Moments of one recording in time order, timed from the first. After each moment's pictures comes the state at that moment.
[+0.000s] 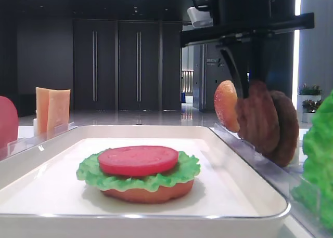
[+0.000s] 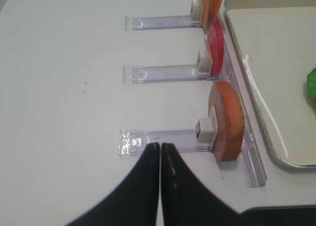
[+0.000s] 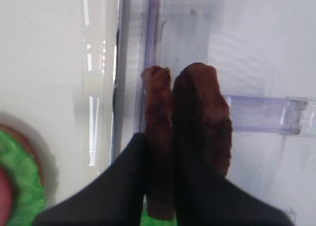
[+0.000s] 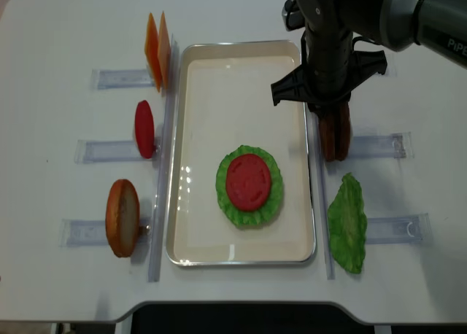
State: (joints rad) left arm 0.00 -0.02 -0.48 0.02 1.11 0.02; right arm 0.64 1.91 -1.51 -0.18 1.22 0.55
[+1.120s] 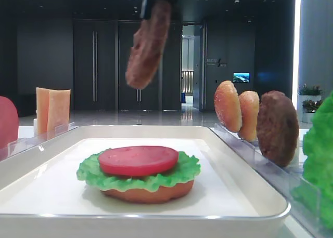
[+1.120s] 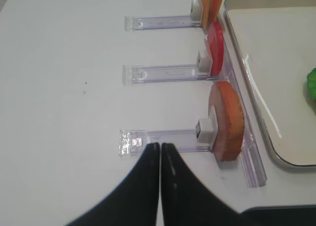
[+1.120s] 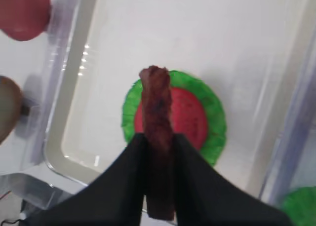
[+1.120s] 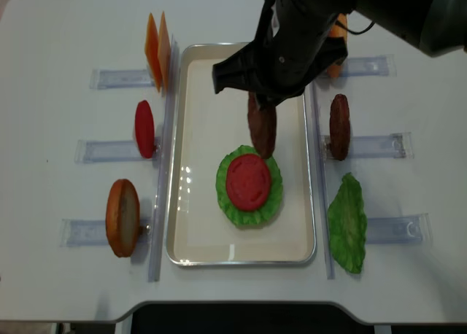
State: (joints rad) left arm 0.00 -0.02 -0.48 0.02 1.11 0.02; right arm 0.81 1.75 -1.56 0.05 1.11 0.47
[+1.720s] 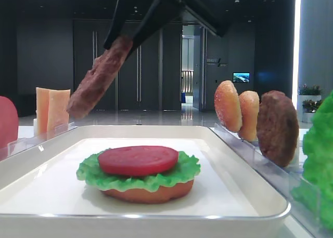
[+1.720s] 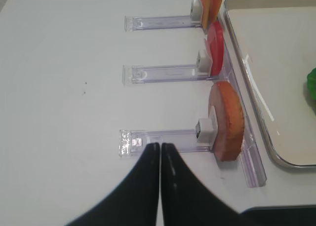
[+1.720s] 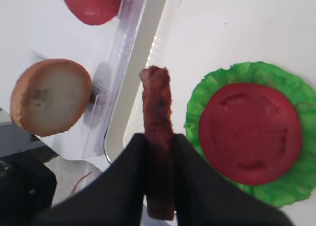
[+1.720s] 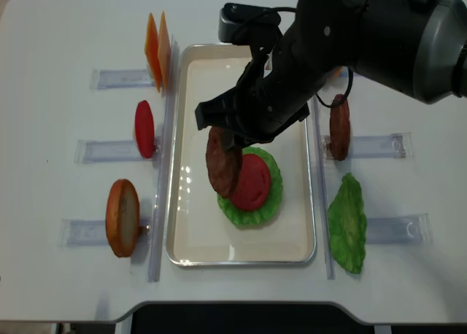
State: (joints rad) left arm 0.00 -0.02 -0.48 0.02 1.11 0.02; right arm 0.74 1.73 -1.29 0.53 0.77 0.10
